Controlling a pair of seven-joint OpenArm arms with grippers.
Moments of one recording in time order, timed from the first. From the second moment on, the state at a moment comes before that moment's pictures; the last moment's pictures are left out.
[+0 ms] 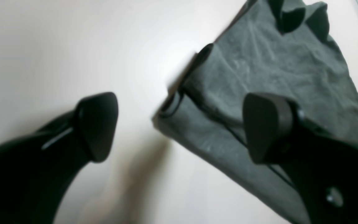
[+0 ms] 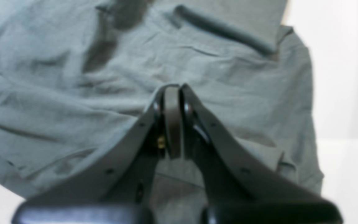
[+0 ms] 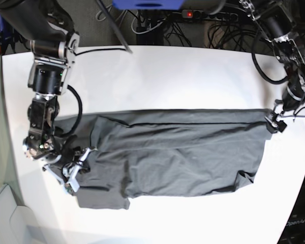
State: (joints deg) left arm -2.4 -12.3 -37.6 79.2 -35.4 -4.9 45.7; right arm 25.1 5.8 15.6 65.3 -3.4 39.9 -39.5
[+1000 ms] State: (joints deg) left arm -2.7 -12.4 -37.6 79.2 -35.4 -4.9 45.6; right arm 22.3 11.5 16.2 68.0 -3.3 39.9 -37.7
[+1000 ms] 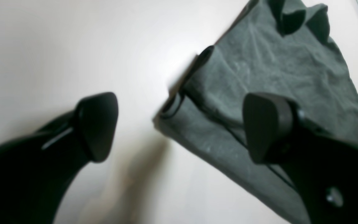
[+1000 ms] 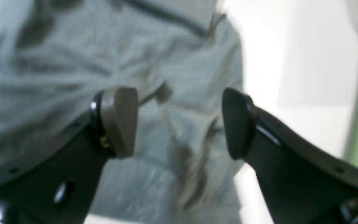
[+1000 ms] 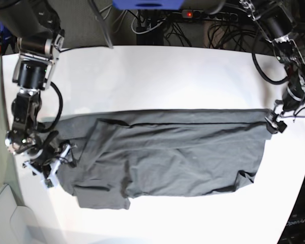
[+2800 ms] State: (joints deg) left arm -1.9 -18.1 -24.5 69.2 -27.9 -6.8 41.5; right arm 4.7 15.6 16.3 69.9 0.3 39.7 -31.4
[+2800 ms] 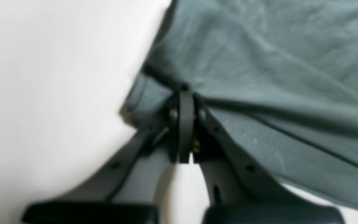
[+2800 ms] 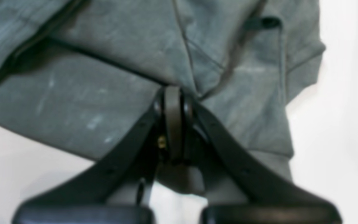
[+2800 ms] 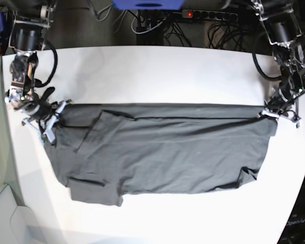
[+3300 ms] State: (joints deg) left arm 8.3 -17.7 -27.2 82.0 -26.9 -6.2 49.8; right arm -15.3 16.0 16.3 90.1 -0.8 39.1 -32.9
